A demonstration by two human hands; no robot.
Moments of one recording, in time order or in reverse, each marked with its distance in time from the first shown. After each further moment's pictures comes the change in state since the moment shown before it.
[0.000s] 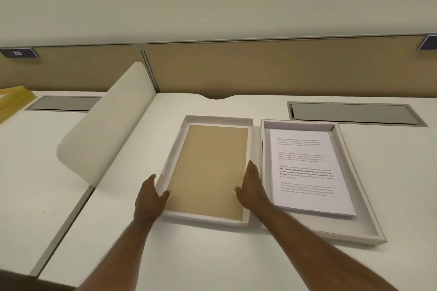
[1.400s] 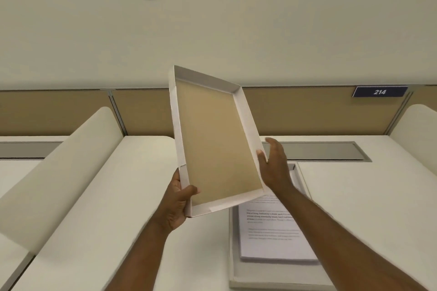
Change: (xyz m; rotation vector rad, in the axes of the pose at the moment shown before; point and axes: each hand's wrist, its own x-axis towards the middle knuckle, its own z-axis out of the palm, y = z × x) left_hand 0.000 0.222 0.012 -1.243 -0.605 0.207; right_hand 0.048 -0.004 -0.205 0.136 0.625 -0.213
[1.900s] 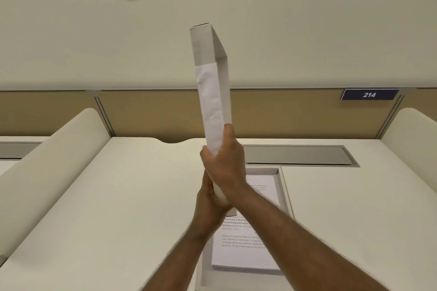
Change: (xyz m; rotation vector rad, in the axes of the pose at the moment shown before) left_hand 0.001 -0.047 0.131 0.615 -0.052 0.416; right_hand -0.009 -0.083 -0.025 0.145 0.026 -0.102
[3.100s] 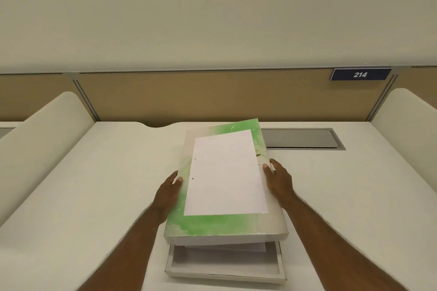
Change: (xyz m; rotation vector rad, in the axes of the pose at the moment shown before) left_hand 0.017 -0.093 -0.009 -0.016 0.220 -0.767; right_hand -0.005 0.245 -0.091 -0.119 -0.235 0.554
